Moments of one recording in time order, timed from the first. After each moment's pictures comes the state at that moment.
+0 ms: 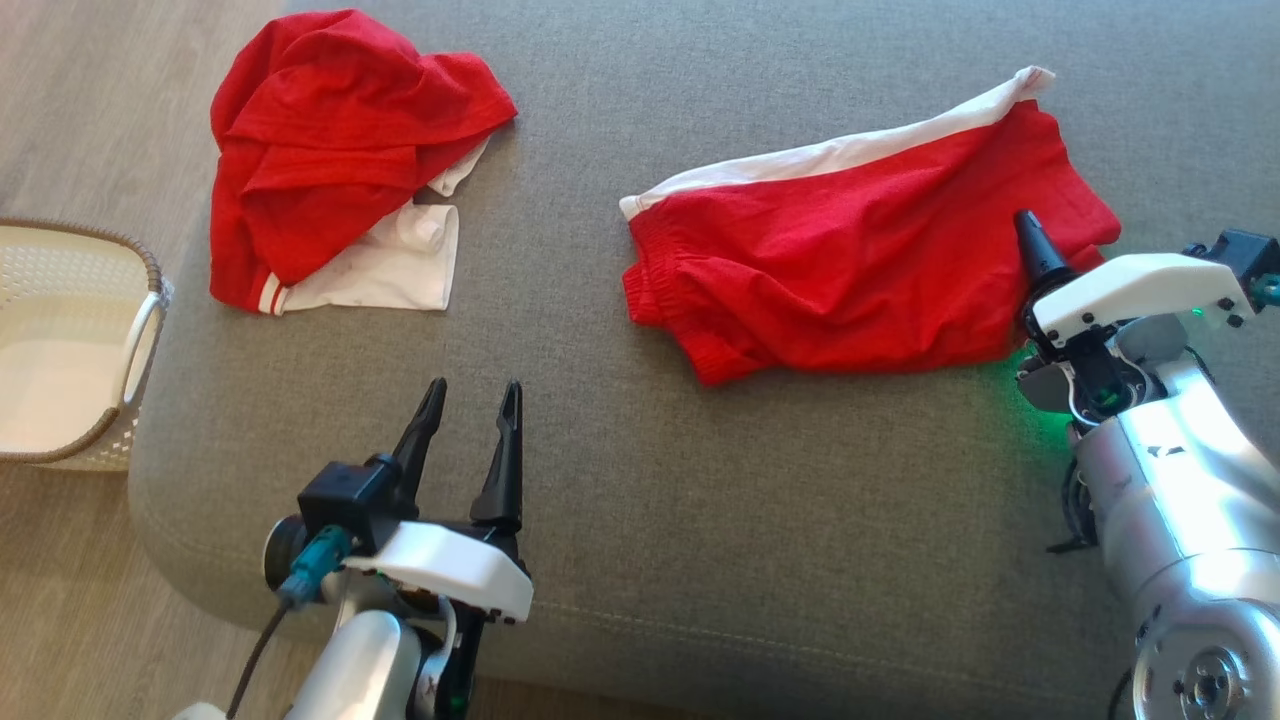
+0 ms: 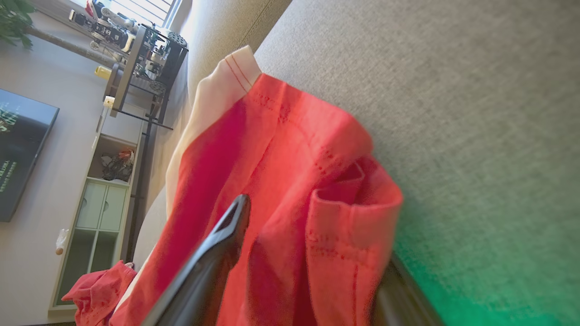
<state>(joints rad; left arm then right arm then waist) -0.13 0.05 -0.36 0.23 -0.30 0.04 -0.25 -0.88 -0.08 -0.34 1.28 0.64 0.13 0.00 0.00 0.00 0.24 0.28</state>
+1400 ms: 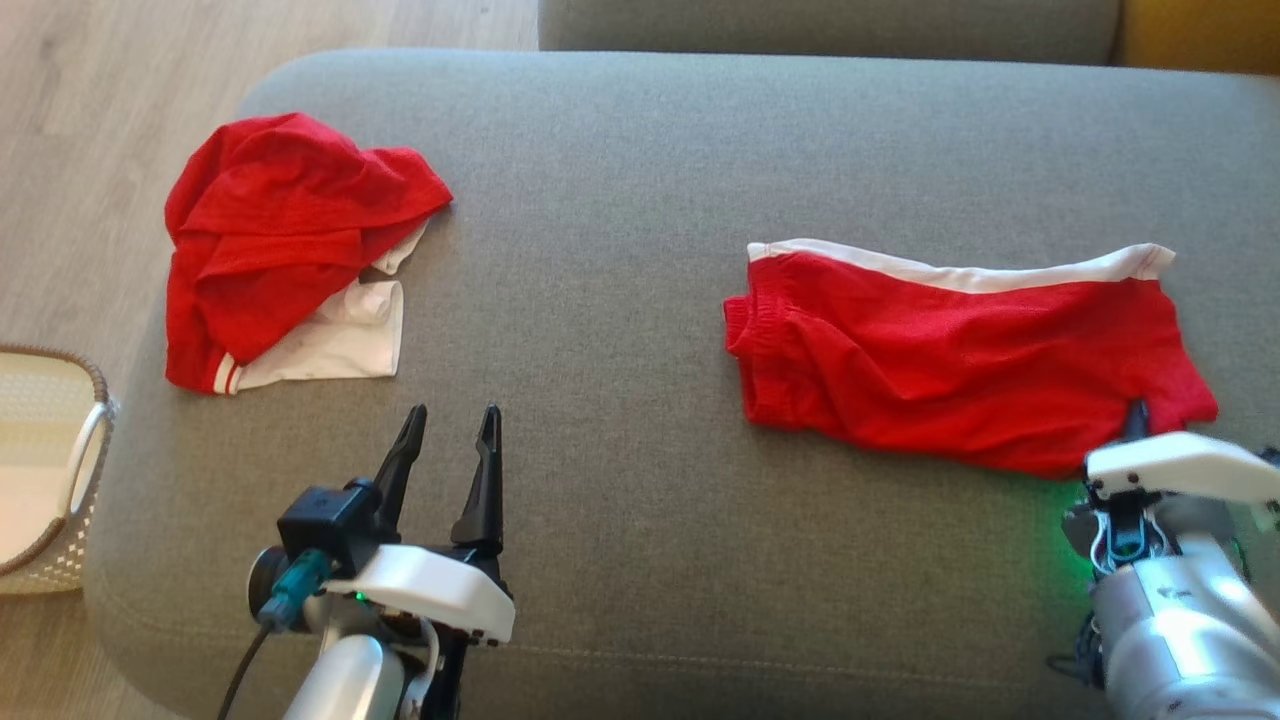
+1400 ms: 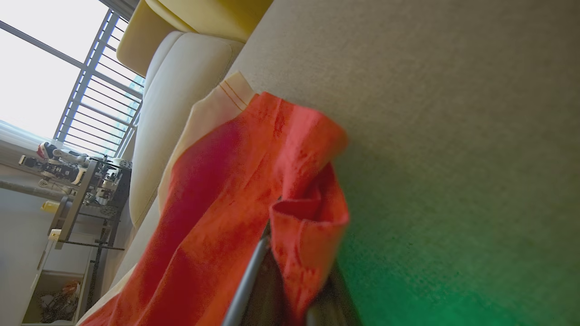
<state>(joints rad) -0.08 0.05 -0.32 0.23 -0.31 0.03 -0.25 -0.67 -0.06 -0.81 1.27 0.35 0.13 -0.26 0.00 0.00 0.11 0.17</state>
